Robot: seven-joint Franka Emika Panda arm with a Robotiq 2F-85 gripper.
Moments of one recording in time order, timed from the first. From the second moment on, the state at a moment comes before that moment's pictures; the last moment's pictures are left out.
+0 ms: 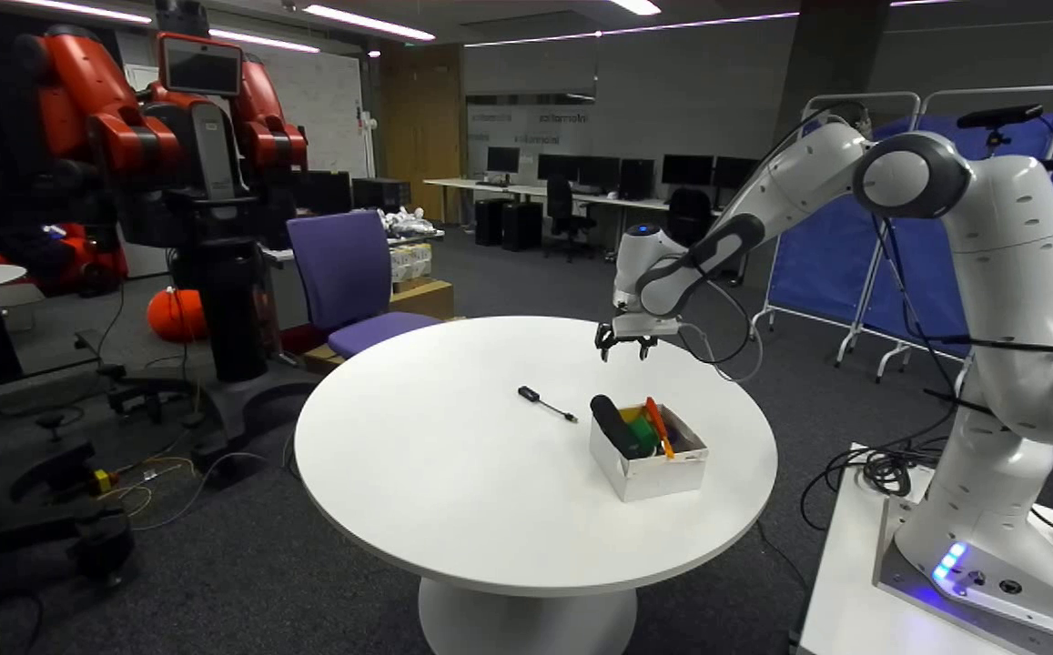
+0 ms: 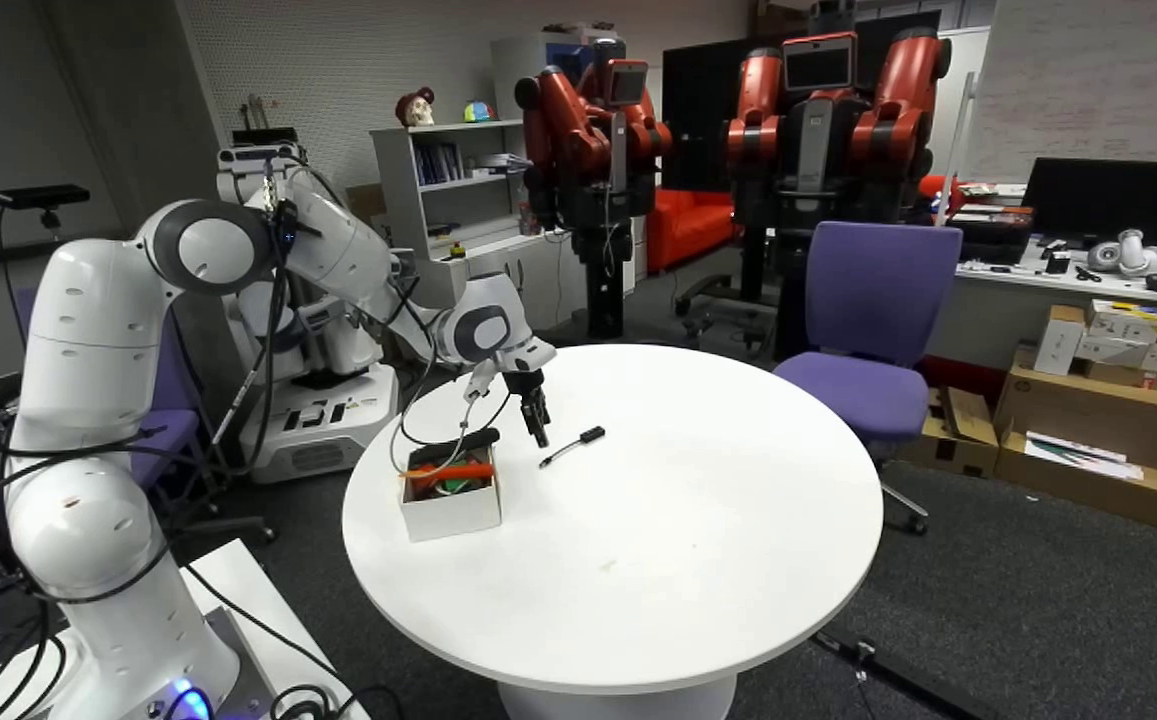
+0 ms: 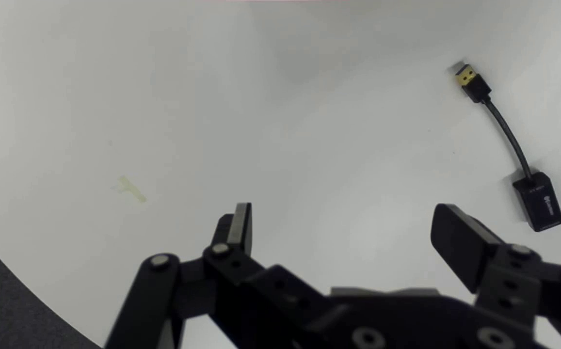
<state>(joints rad) 0.04 0.43 -0.14 -1.94 -0.24 2.52 0.90</state>
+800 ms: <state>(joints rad) 0.04 0.54 -0.12 -1.94 -0.07 2.73 0.77</state>
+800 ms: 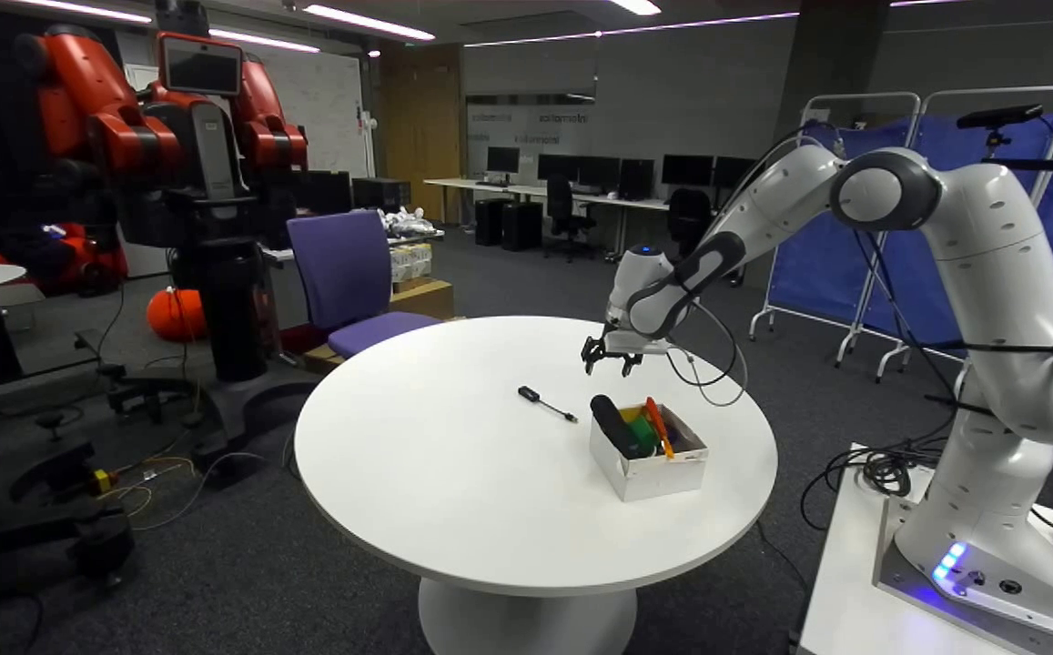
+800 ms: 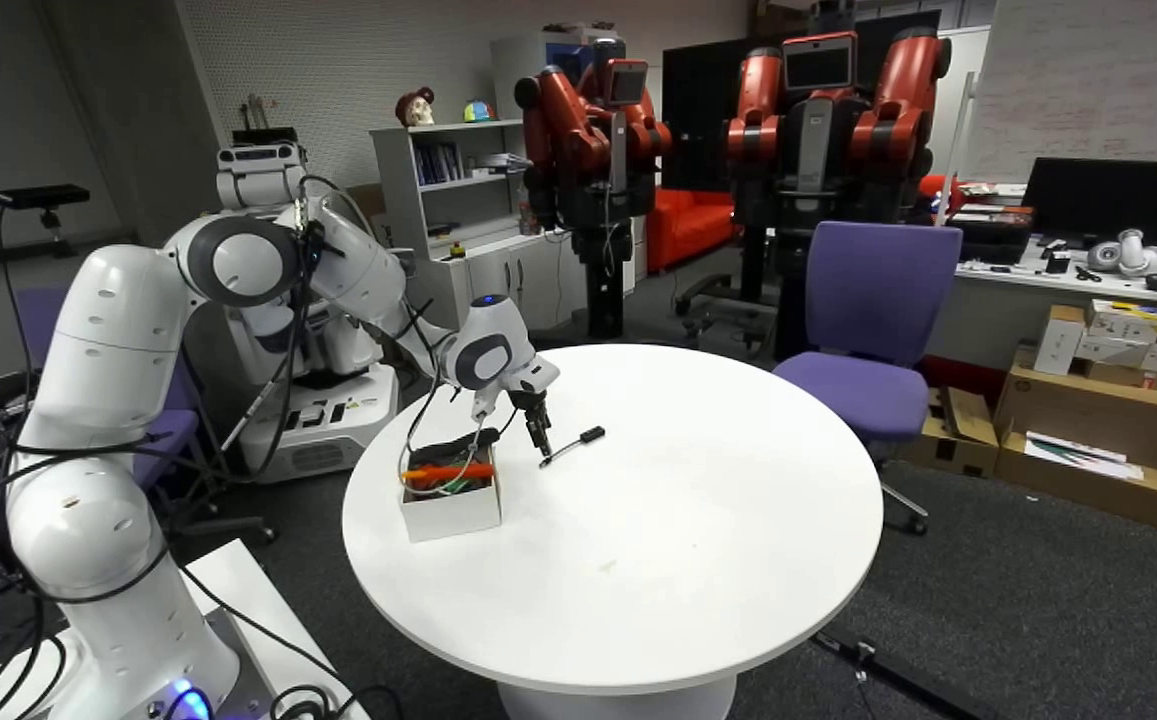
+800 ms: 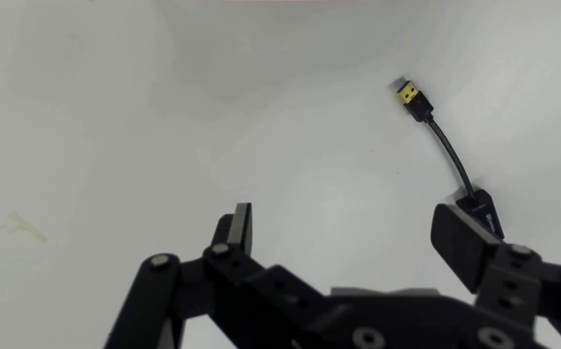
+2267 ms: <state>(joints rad) 0.07 0.73 -0.11 -1.72 0.00 2.67 0.50</state>
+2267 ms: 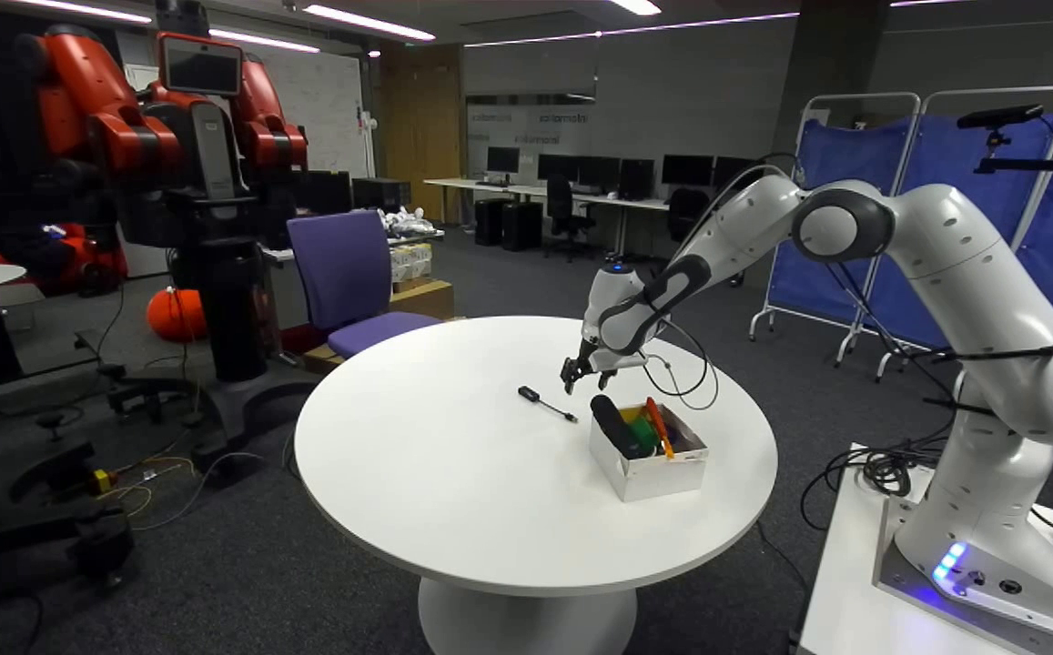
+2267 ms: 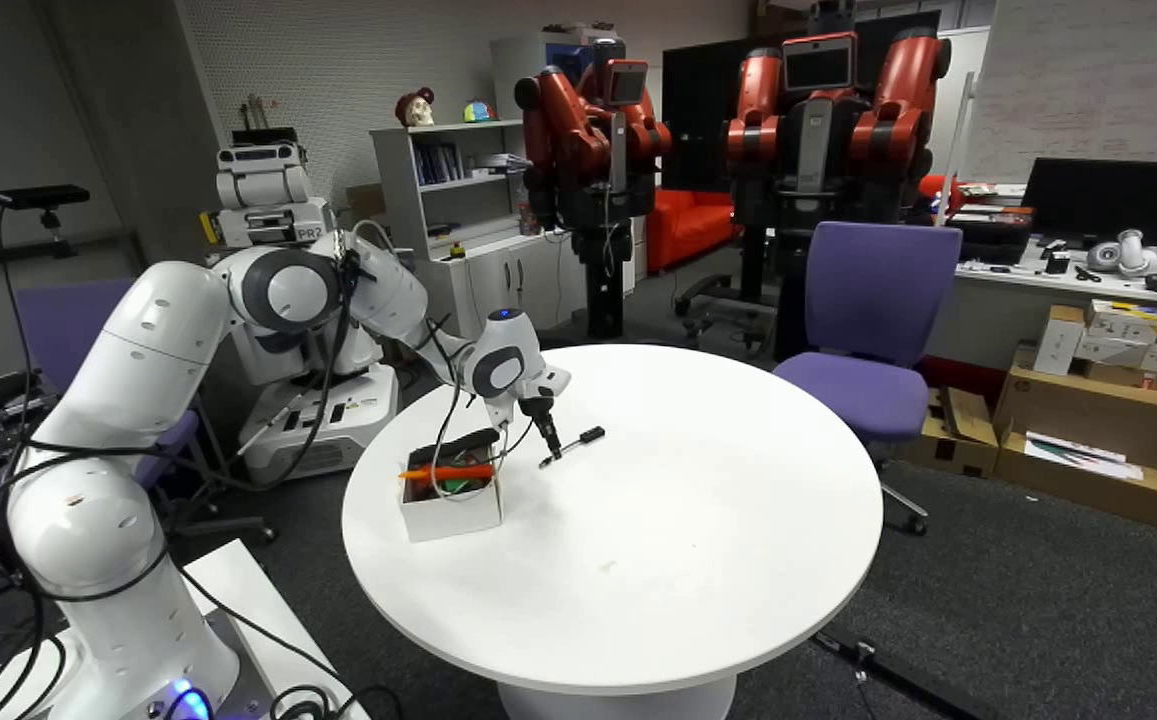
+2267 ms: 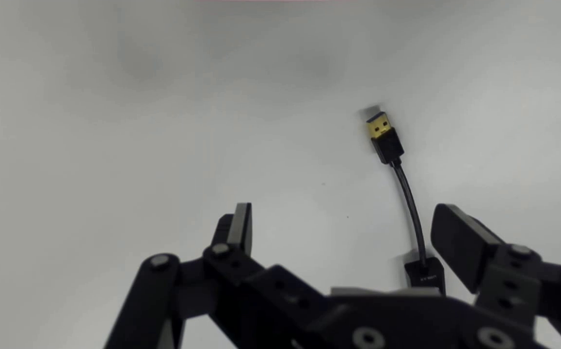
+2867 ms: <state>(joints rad) 0.08 0.78 -0.10 -1.64 0.06 2.58 0.50</state>
